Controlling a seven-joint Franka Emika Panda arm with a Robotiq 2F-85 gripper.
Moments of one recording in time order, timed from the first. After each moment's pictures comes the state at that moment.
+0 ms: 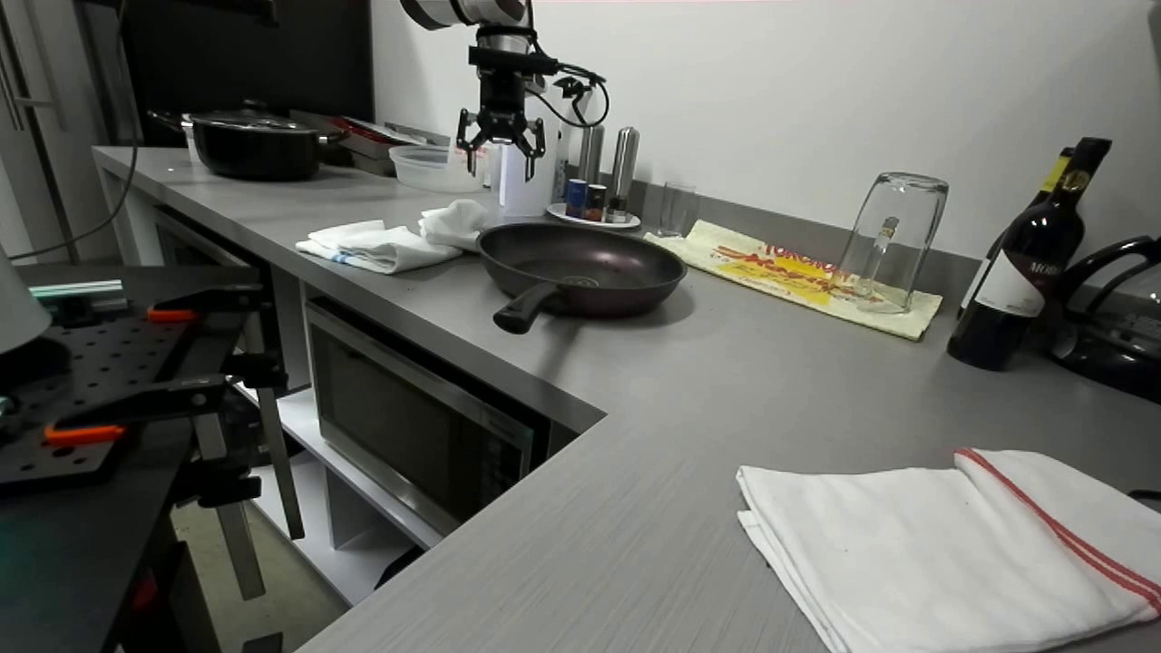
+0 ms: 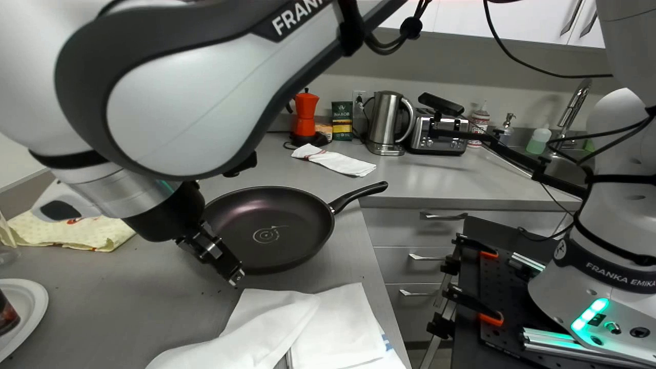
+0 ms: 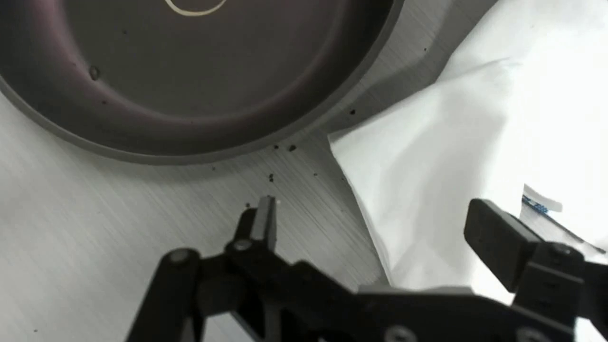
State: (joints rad) arm 0.41 0.67 0.29 -1.52 -0.49 1.84 -0.48
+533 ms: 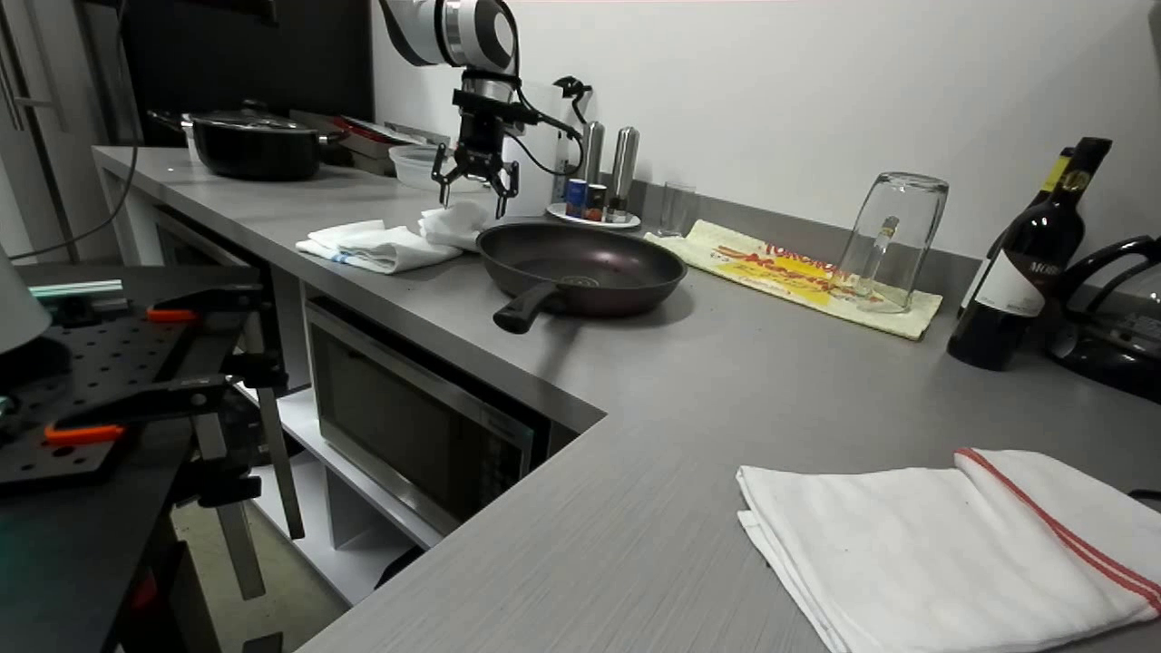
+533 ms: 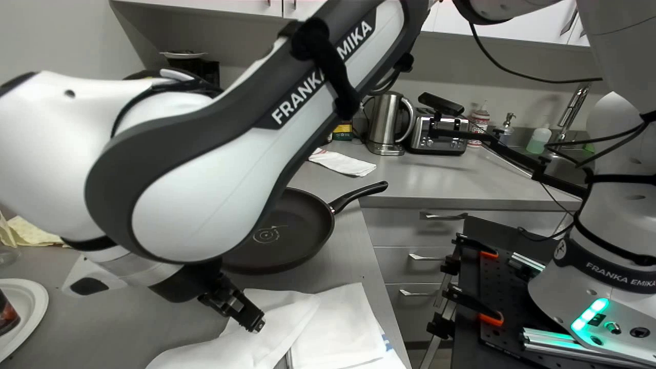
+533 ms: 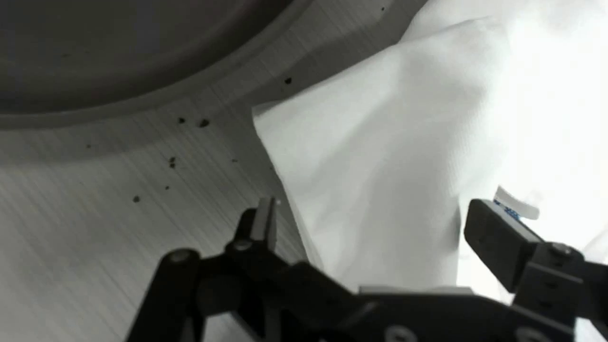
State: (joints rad) arm 0.41 0.76 0.31 -1.55 -0.45 1.87 -0.52
